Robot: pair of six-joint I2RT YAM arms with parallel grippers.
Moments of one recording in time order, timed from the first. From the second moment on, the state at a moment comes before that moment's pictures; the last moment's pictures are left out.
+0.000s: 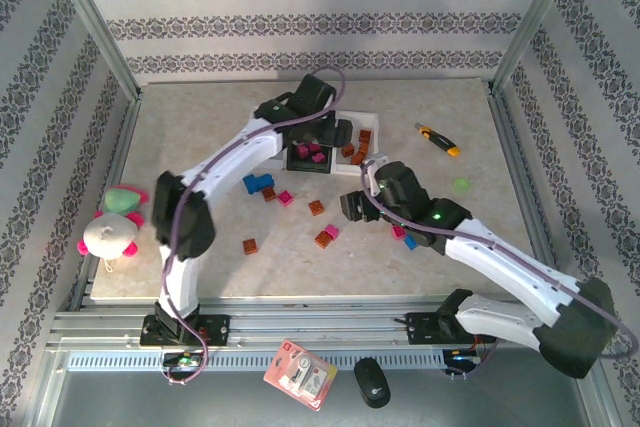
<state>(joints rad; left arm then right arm) -0.60 1.91 1.82 -0.73 -0.04 -0.37 0.73 1.11 0.83 -0.46 0.08 0.32</state>
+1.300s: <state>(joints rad) -0.58 1.00 0.72 -0.39 -0.23 -0.37 0.80 1.90 1.22 -0.44 0.06 0.44</state>
